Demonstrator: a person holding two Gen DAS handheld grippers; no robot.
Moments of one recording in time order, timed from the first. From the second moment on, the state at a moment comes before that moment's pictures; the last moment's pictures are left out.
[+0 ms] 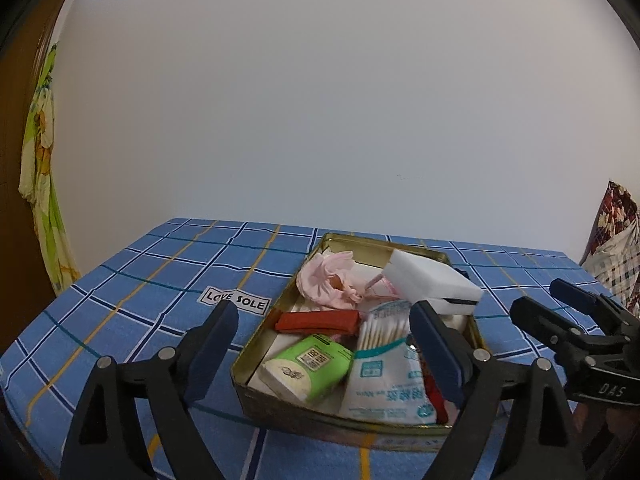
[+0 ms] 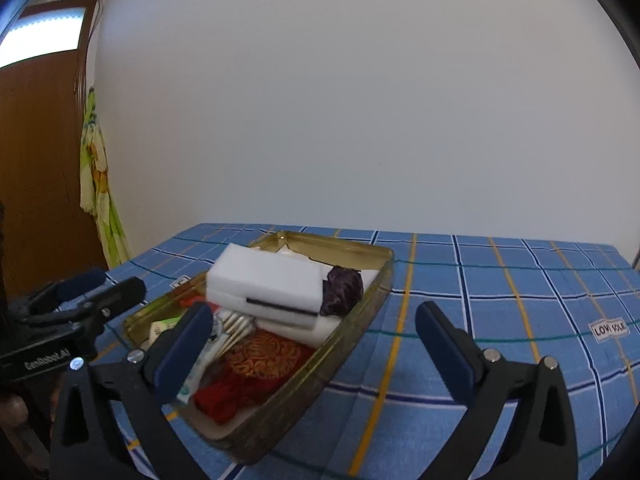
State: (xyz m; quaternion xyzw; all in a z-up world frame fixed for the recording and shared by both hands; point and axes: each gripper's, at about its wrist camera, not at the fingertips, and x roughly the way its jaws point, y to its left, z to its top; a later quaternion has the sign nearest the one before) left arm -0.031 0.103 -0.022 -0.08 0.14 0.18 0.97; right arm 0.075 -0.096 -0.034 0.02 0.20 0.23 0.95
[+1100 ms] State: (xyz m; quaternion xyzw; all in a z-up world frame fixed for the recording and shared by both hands) left arm -0.041 0.094 -0.016 -0.06 0.16 0.20 0.96; right arm 0.051 -0.083 -0.010 0.01 0.18 0.23 0.96
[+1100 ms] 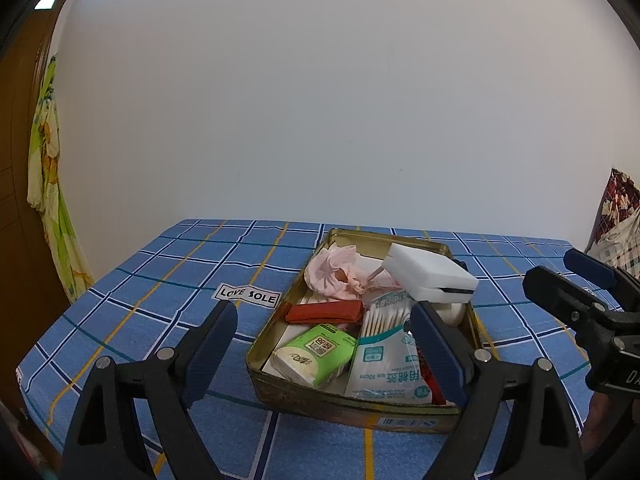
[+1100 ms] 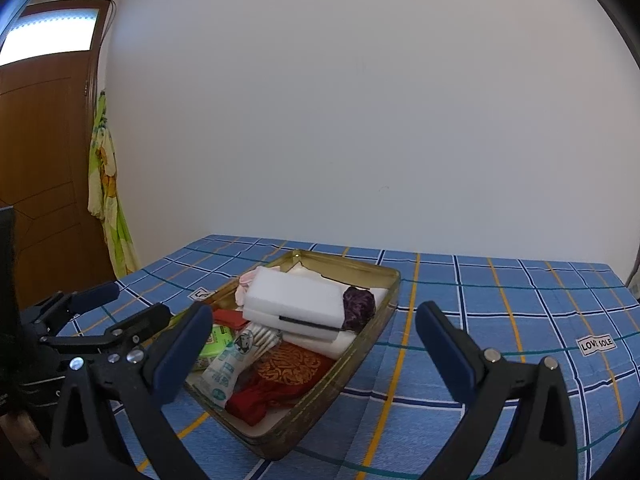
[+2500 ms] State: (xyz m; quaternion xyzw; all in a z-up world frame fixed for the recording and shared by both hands) left arm -0.045 0.096 -0.016 -0.06 0.17 0.20 0.96; right arm 0.046 -0.078 -0.010 0.01 0.18 0.23 0.96
